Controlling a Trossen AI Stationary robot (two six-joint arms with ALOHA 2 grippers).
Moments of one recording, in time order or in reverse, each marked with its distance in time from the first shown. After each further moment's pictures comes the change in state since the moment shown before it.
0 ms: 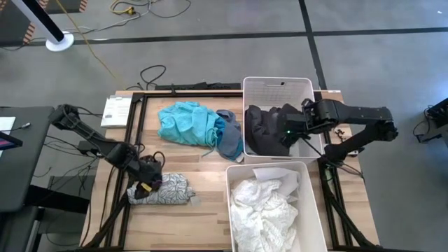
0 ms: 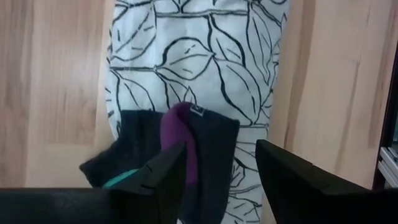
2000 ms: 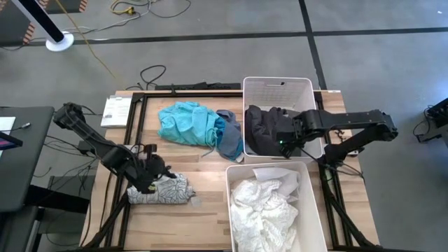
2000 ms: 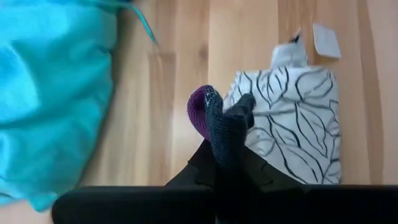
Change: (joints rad) left arm -0.095 0.154 0.275 -0.188 -0.498 0.157; right arm 0.006 -0.001 -0.222 0.034 -0.126 0.071
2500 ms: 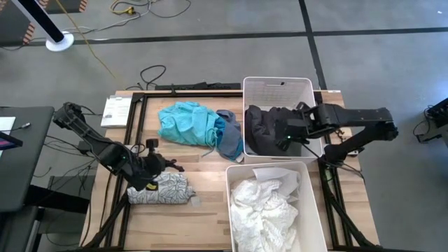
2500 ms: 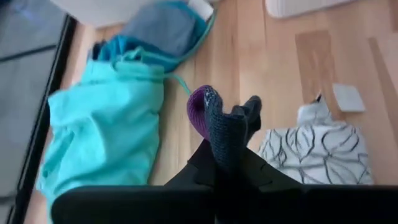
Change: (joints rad) left arm 0.000 0.000 0.077 0.049 -0.202 0.148; right arm 0.051 -0.004 0.197 0.077 0.140 -0.056
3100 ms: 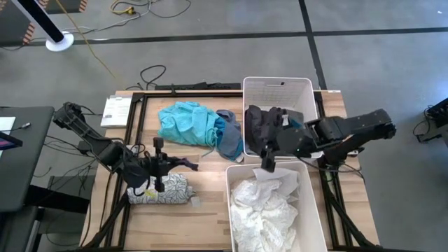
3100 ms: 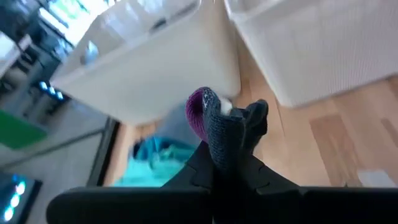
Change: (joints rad) left arm 0.000 -0.001 0.000 0.377 -0.178 0.405; right arm 0.186 0.024 0.017 0.610 -0.011 -0.364
